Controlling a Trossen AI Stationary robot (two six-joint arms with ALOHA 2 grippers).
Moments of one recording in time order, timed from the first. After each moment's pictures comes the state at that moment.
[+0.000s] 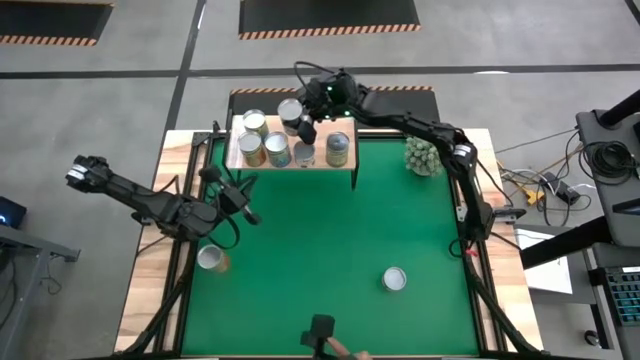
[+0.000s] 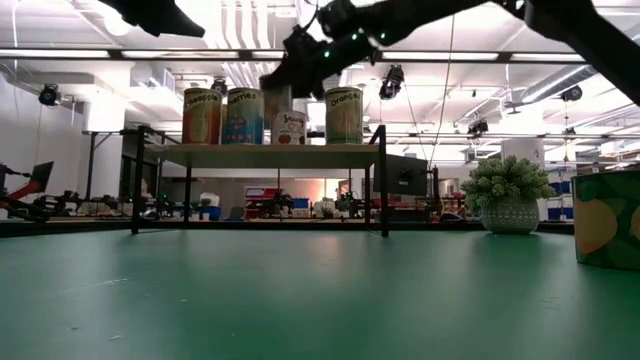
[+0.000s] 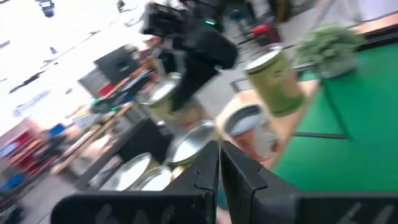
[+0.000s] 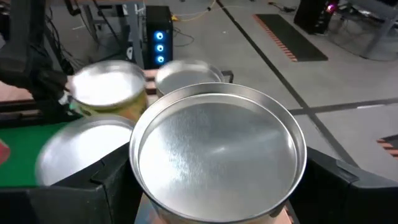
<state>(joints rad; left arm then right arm) -0.39 0.90 0.67 -0.05 -1.27 0.31 -0.51 2.10 2.08 -0.32 -0.32 -0.18</state>
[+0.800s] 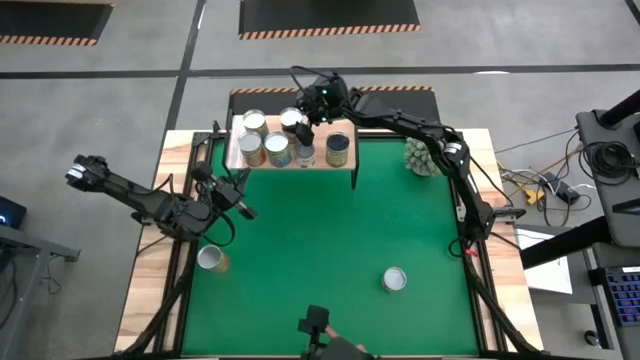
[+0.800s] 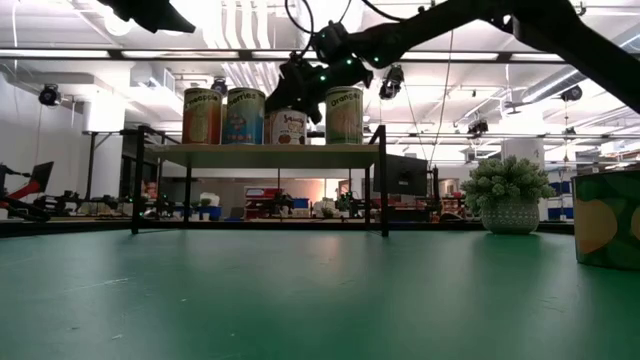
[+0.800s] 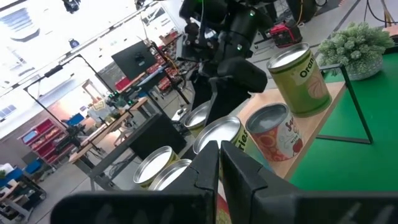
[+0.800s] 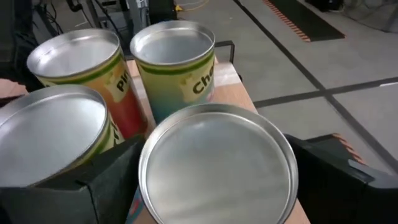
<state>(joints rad) -0.40 0.86 0.67 -0.06 -1.35 0.30 -0.54 2.18 2.07 -0.29 -0.37 -0.13</state>
